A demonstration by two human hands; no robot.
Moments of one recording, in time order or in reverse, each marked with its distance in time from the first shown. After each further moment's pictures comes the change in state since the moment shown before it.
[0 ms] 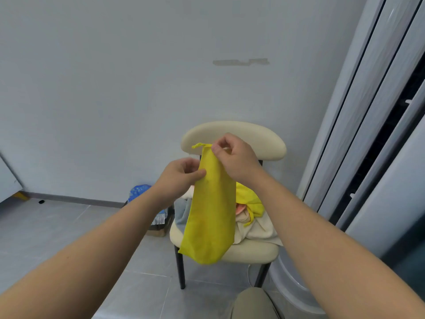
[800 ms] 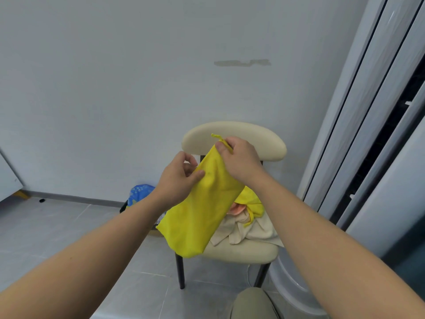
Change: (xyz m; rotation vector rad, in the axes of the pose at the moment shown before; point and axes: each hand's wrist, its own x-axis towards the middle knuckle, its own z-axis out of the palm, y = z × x) left_hand -0.002 -0.011 0.003 0.188 0.160 0.088; right_hand 0.002 0.003 -0.001 -0.151 0.036 0.051
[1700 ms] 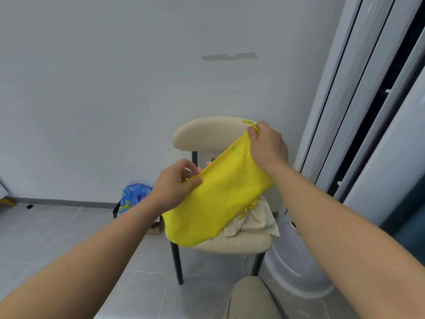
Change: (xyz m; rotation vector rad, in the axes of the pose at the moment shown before) left_hand -0.011 -0.009 0.005 0.234 -0.095 0.084; right_hand 0.009 0.048 -0.053 -0.346 0.252 0.217
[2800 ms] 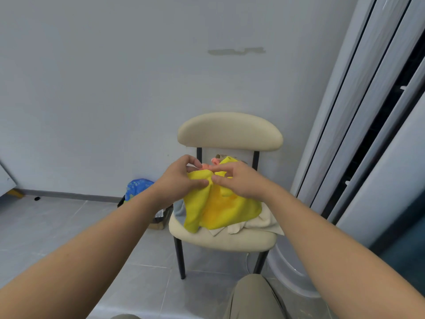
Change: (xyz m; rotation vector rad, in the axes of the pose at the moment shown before) left_hand 0.002 0.006 -0.005 -0.296 -0.152 -0.216; right_hand -0.062 -0.004 0.046 0.328 -0.761 -0.257
